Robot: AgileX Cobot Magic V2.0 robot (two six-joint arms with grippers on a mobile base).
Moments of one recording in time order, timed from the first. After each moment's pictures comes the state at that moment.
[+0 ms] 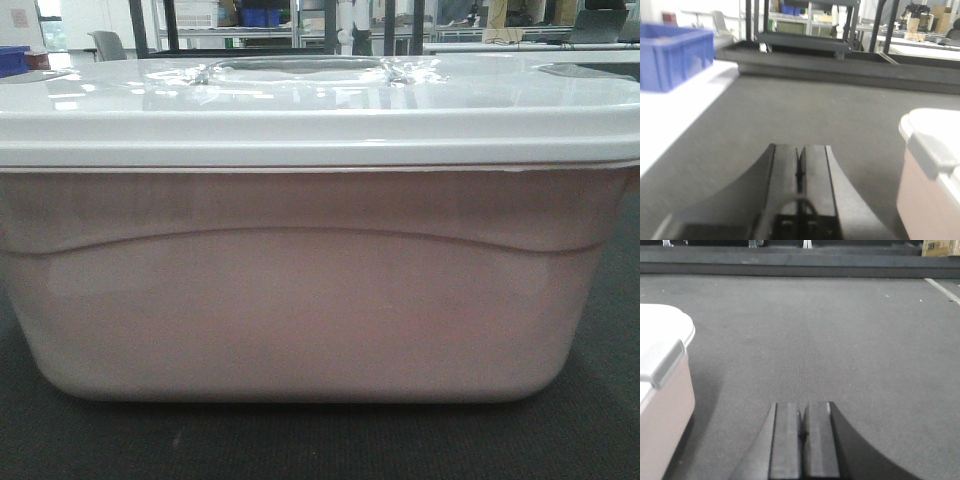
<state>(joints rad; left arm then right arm) -0.04 0.00 -0.28 0.01 0.32 -0.02 0.02 0.14 -0.43 -0.03 0.57 0.07</state>
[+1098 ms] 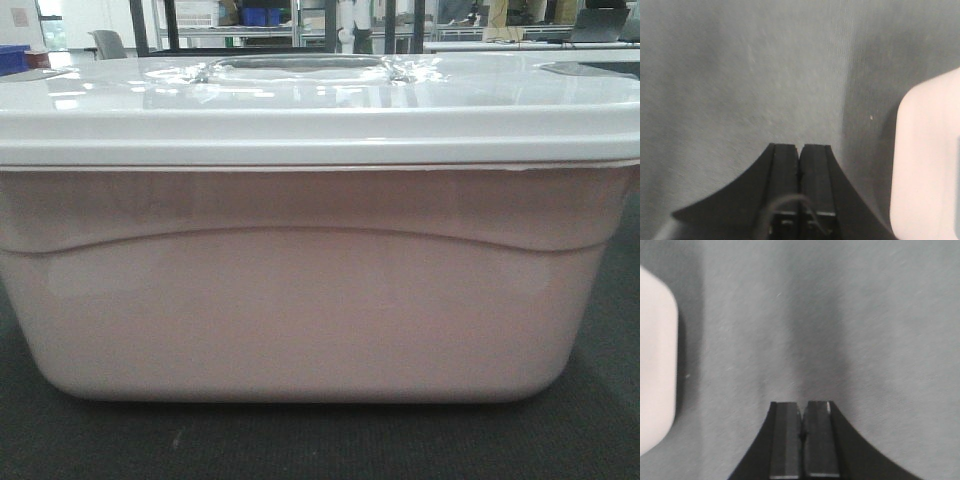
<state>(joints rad) -0.04 1.27 -1.13 -0.15 1.01 -0.02 0.02 1.11 -1.08 0.05 1.13 0.06</state>
